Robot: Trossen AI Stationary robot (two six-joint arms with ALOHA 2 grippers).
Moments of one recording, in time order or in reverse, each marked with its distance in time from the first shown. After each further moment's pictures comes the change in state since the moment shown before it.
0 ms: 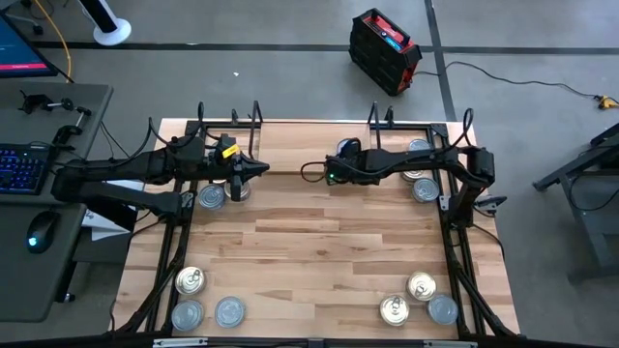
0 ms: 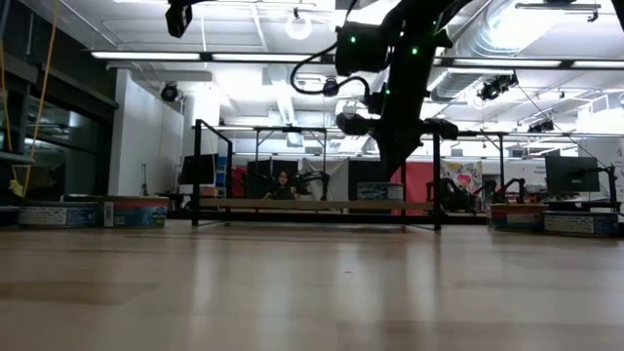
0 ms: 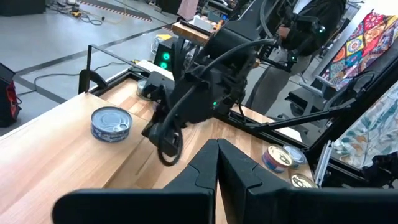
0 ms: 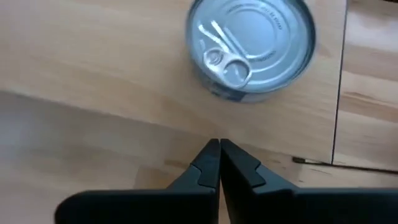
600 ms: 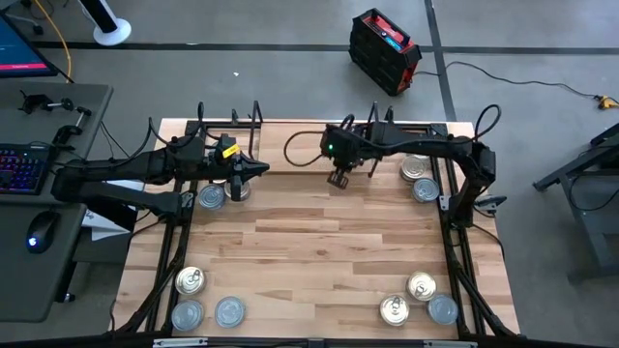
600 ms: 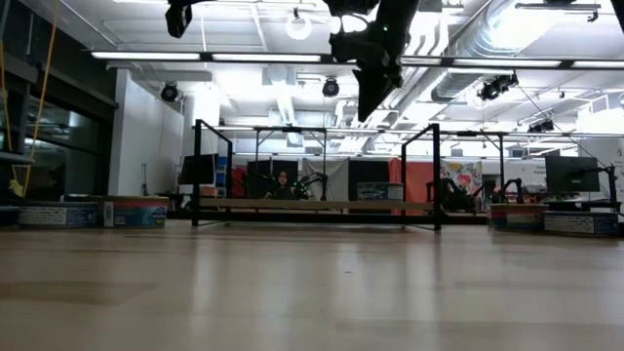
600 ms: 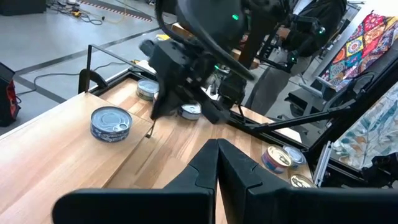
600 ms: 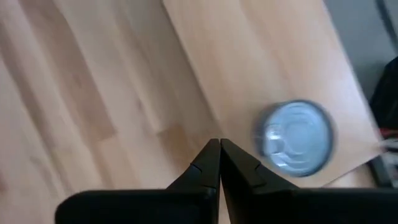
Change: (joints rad) left arm 0.000 0.000 0.000 0.000 -0.001 -0.010; right arm -0.062 -0.006 0.370 -0.246 -0.293 -0.994
